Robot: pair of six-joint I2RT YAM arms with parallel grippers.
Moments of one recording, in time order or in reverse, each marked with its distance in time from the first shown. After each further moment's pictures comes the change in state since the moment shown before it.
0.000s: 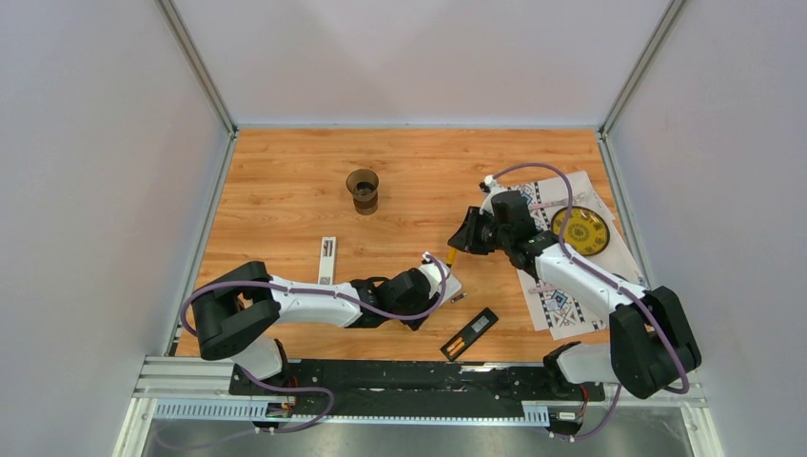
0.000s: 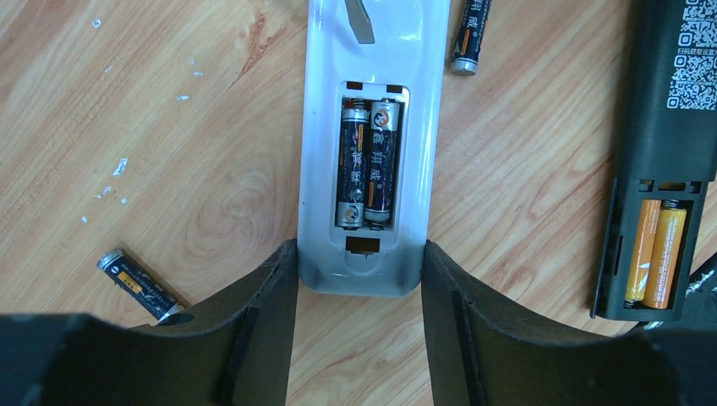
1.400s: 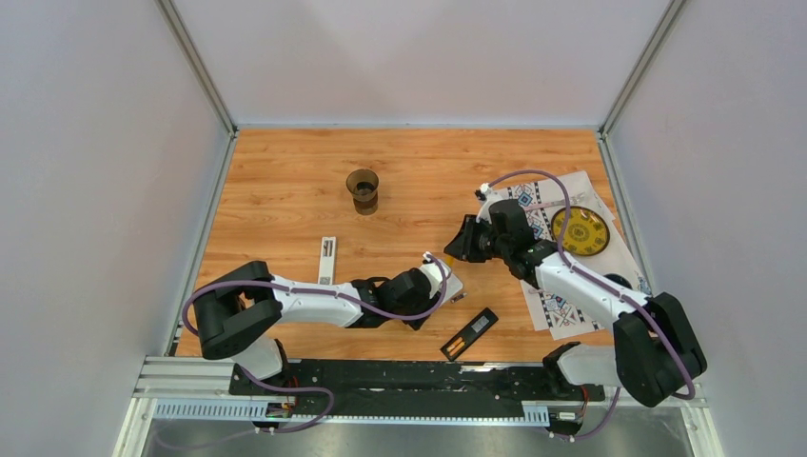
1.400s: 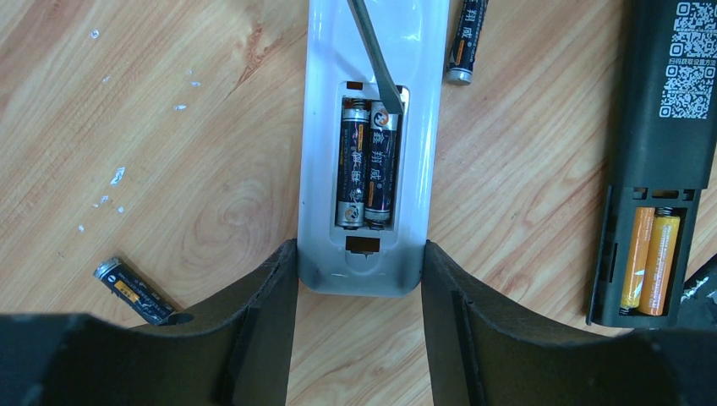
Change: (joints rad) left arm 0.000 0.008 0.000 0.014 0.002 0.000; right arm 0.037 -0.034 -0.064 0.046 -0.014 -0.003
